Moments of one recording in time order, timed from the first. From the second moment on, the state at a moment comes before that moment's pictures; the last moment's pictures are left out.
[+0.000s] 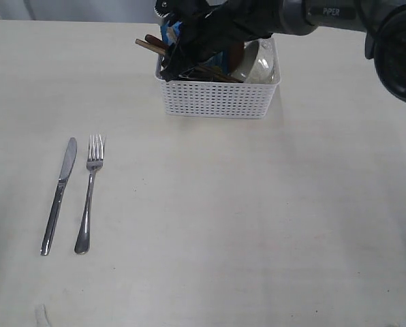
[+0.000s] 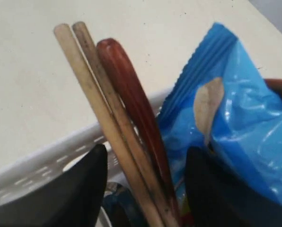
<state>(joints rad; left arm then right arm) -0.12 0.00 0.00 0.15 0.35 -0.08 0.50 2.33 -1.78 0.66 0.43 -1.05</state>
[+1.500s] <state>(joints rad) -0.12 0.00 0.00 0.15 0.35 -0.08 0.55 2.10 -1.78 0.64 0.47 -1.04</state>
